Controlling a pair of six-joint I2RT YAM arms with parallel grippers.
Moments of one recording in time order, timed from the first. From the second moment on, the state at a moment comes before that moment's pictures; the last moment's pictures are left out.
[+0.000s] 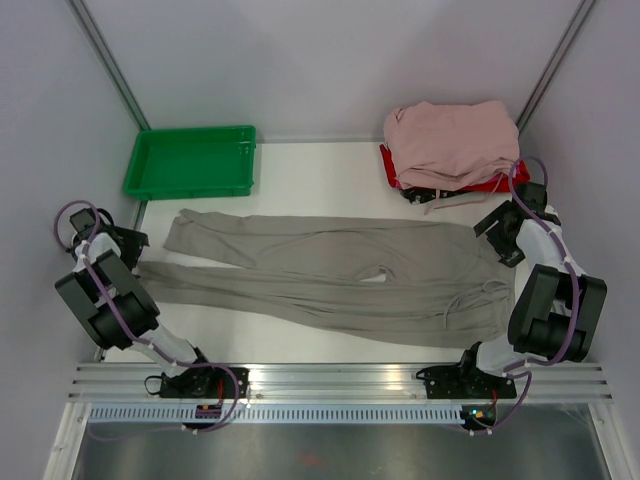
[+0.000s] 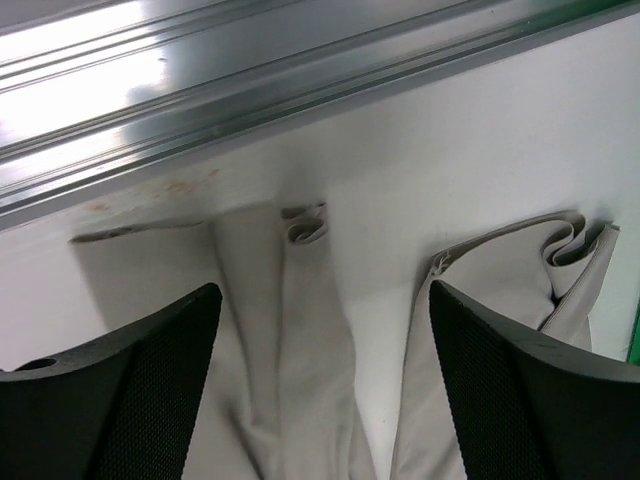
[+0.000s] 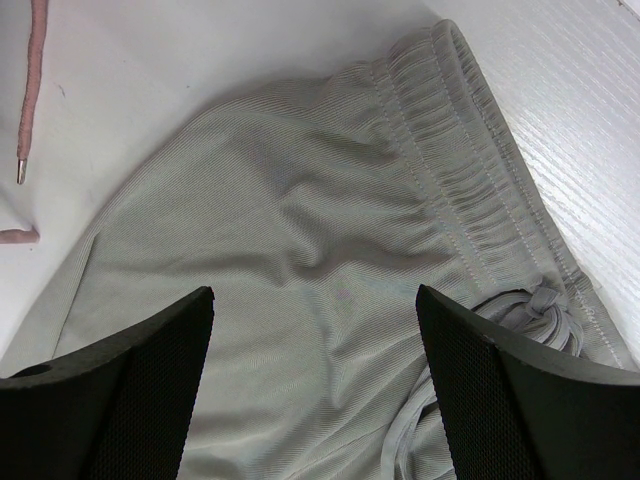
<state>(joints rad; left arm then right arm) 0.68 1.66 1.03 -0.42 0.02 -0.71 -0.32 1.51 1.00 -0.56 0.11 0.63</state>
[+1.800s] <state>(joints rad) 0.82 1.52 0.80 -0.53 -0.30 -0.66 -0.31 1.41 0.99 -0.58 0.18 0.65</state>
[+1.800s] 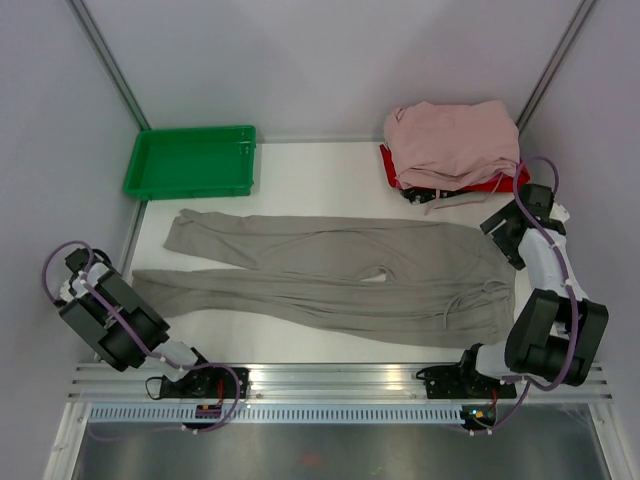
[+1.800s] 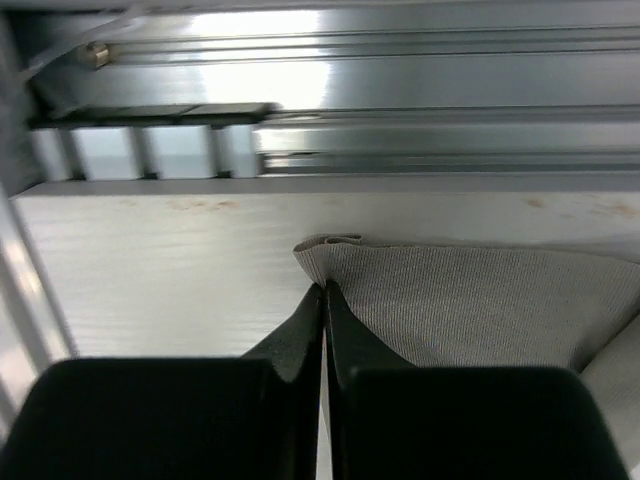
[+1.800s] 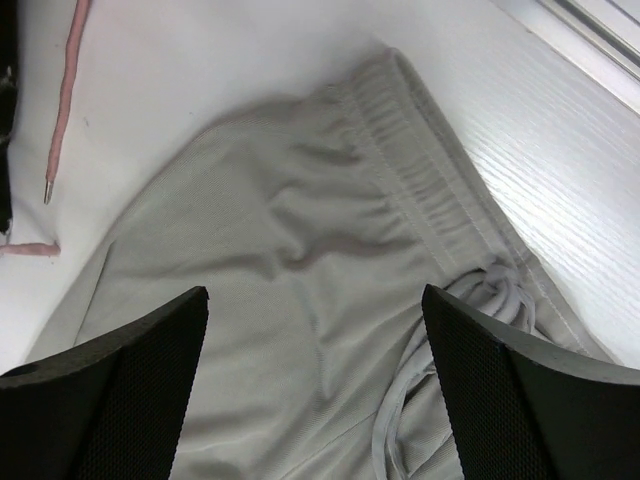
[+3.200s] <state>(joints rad) 0.96 1.47 0.81 -0.83 -0.55 -0.76 -0.40 1.18 0.63 -0.91 0.48 1.13</state>
